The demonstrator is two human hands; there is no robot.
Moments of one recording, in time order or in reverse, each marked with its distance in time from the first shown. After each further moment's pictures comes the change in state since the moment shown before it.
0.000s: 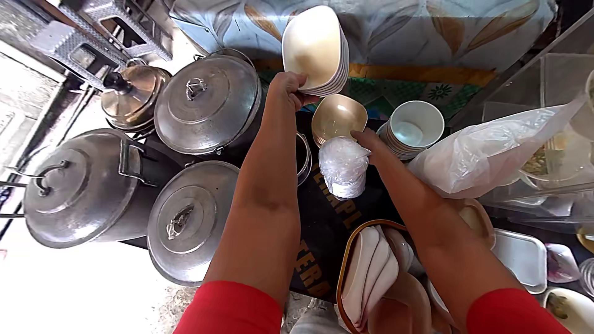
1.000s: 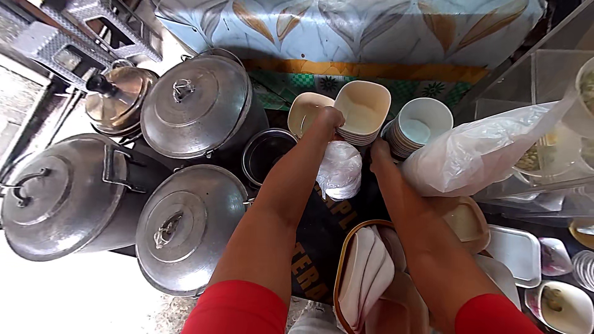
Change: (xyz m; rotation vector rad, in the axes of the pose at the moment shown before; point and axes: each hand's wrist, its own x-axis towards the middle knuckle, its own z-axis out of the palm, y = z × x) left_hand -0.018 -0.076 0.077 0.447 -0.126 -0.231; right_hand -0.007 0.032 -0.019 0.284 0.301 0.025
